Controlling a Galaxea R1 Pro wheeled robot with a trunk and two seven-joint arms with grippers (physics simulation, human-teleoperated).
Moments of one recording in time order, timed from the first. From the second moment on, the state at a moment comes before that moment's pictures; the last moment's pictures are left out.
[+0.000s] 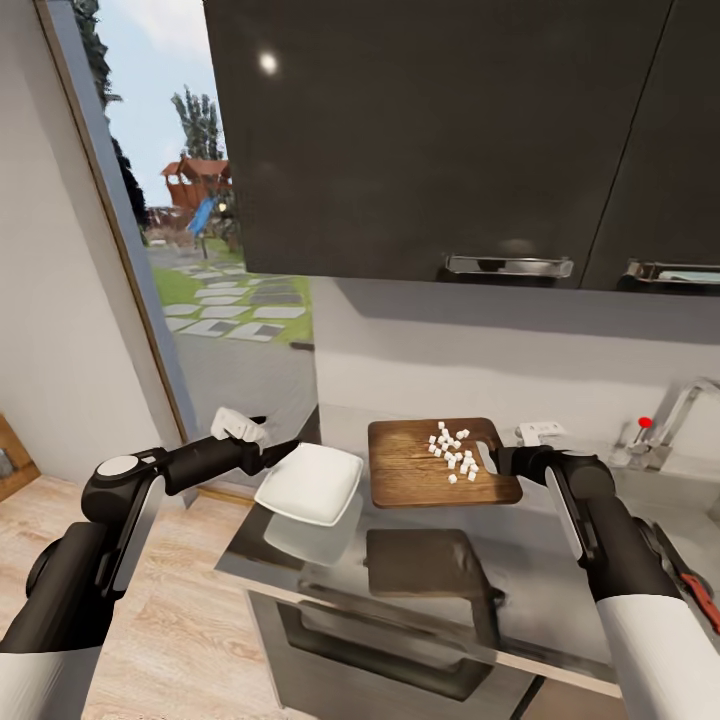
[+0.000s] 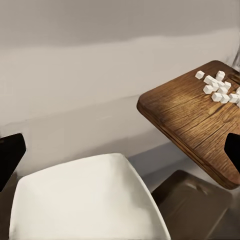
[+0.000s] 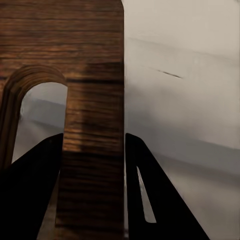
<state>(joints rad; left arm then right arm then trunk) -0.57 0.16 0.00 -1.58 0.04 0.62 -0.78 -0.68 -0.14 -0.07 -1.24 0.08 0.82 0.22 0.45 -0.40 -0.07</state>
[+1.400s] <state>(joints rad) -0.57 0.16 0.00 -1.58 0.04 0.62 -0.78 -0.68 -0.14 -0.07 -1.24 0.08 0.82 0.22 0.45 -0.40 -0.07</state>
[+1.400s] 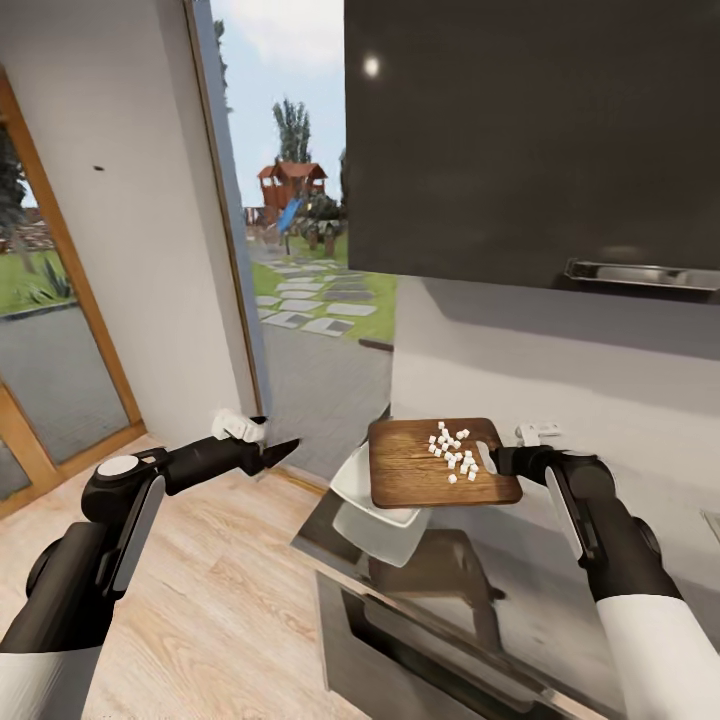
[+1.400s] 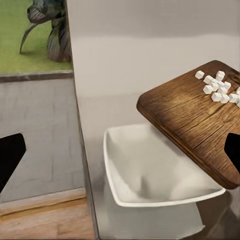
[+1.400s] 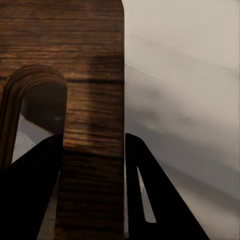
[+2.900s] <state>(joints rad) -0.57 0.16 -0.01 -1.58 0.04 0.62 -0.78 -0.68 -0.14 -0.07 -1.24 0.08 0.82 0.22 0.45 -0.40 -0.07</state>
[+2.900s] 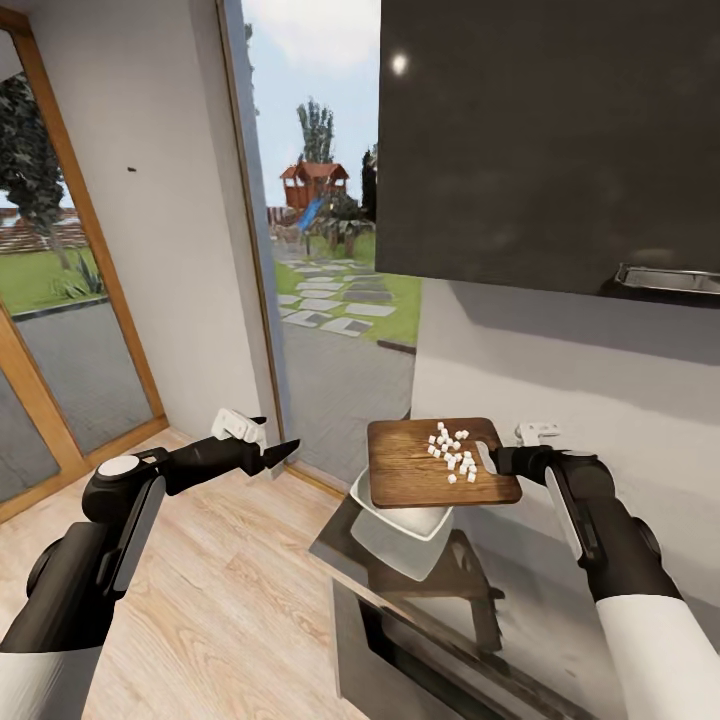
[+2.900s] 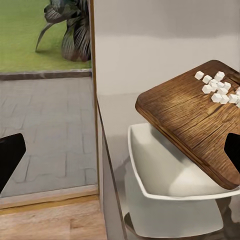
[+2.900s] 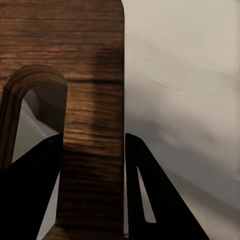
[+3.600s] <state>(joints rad) -0.57 0.16 -0.01 -1.58 0.04 0.62 -0.78 -0.68 -0.14 -0.07 -1.24 0.08 0.82 0.22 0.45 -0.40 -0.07</state>
